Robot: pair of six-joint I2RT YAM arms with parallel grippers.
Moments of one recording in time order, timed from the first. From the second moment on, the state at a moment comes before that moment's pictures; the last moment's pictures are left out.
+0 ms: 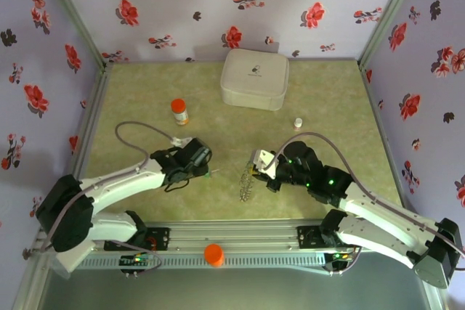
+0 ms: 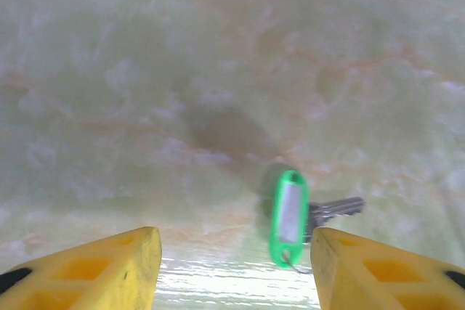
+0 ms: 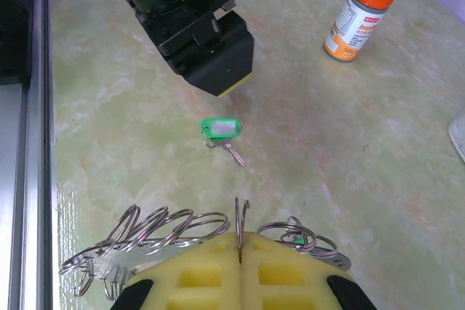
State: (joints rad) left arm -0.91 1.30 0.77 -0.62 -0.34 -0.98; right arm 0.88 0.82 0.60 -0.33 -0.26 -0.37
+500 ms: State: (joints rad) left arm -0.99 1.49 0.85 -0.66 -0.28 -1.10; right arm 0.89 0.82 0.60 -0.33 -0.26 -0.37
